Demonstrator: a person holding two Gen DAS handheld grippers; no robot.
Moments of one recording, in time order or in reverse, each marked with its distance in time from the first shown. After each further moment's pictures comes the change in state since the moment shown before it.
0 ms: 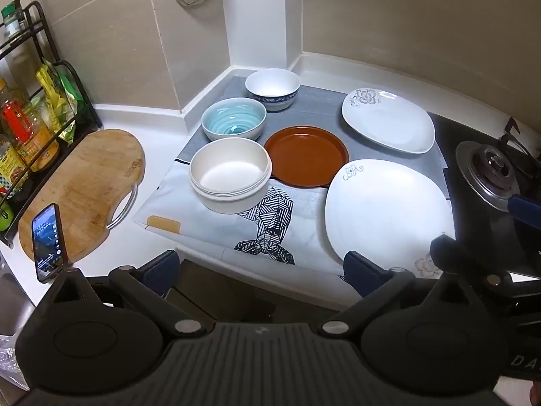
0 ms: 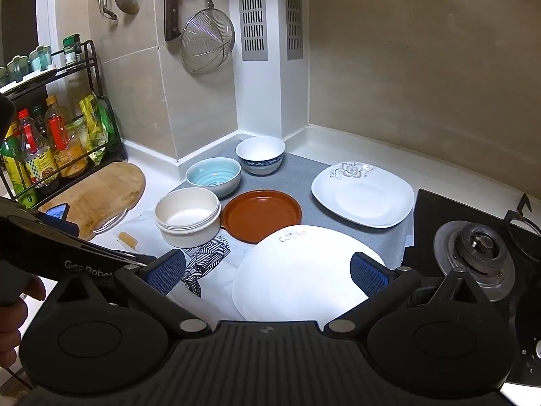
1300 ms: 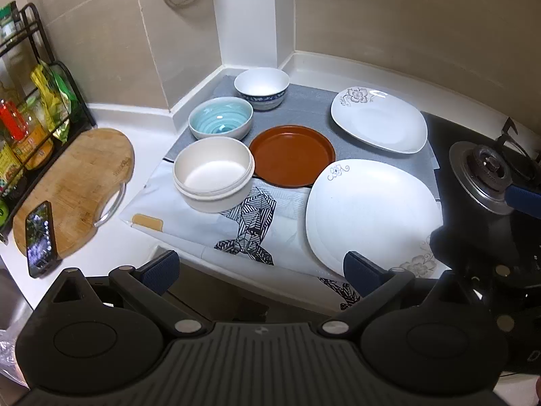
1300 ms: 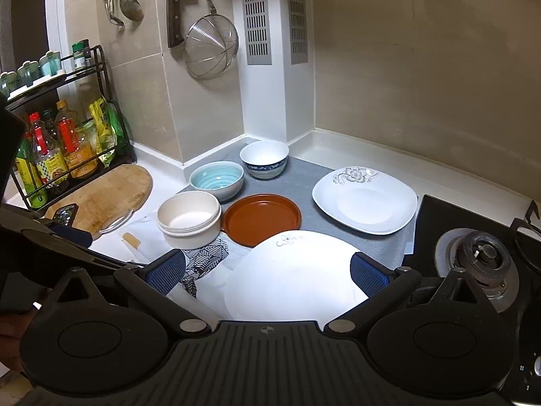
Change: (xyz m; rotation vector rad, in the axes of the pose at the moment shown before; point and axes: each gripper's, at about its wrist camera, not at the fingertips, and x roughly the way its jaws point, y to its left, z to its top) left arm 0.004 -0.025 0.000 0.028 -0.004 0.048; right arm -0.005 -0.028 0.003 -0.013 -0.007 0.059
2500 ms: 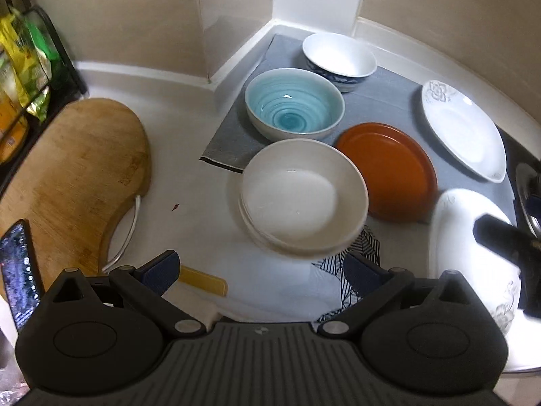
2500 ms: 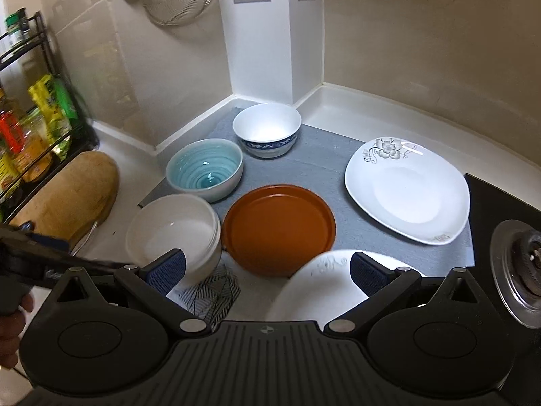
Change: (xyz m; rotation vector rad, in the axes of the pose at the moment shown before) left arm 0.155 0.133 0.076 -0.064 0.232 -0.091; right arm 0.172 0.047 0.067 0.086 0.208 -0.083
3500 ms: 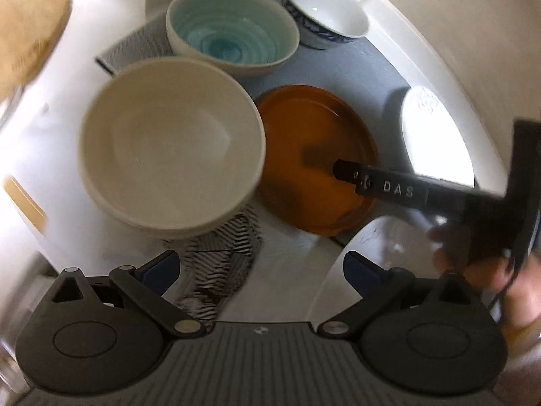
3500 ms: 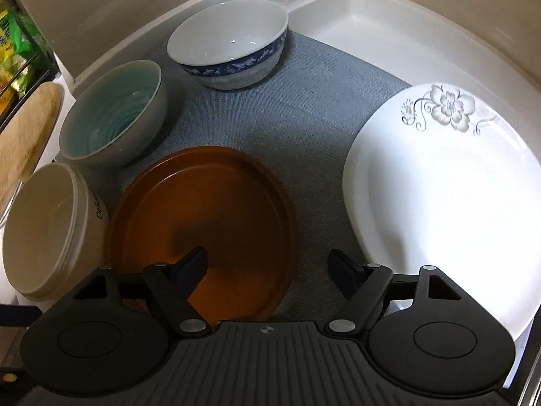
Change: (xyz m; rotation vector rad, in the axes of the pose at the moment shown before) left arm 0.072 -0.076 0.011 -0.399 0.182 -0.245; right arm 0.183 -0.070 0.046 -0.144 0.323 0.142
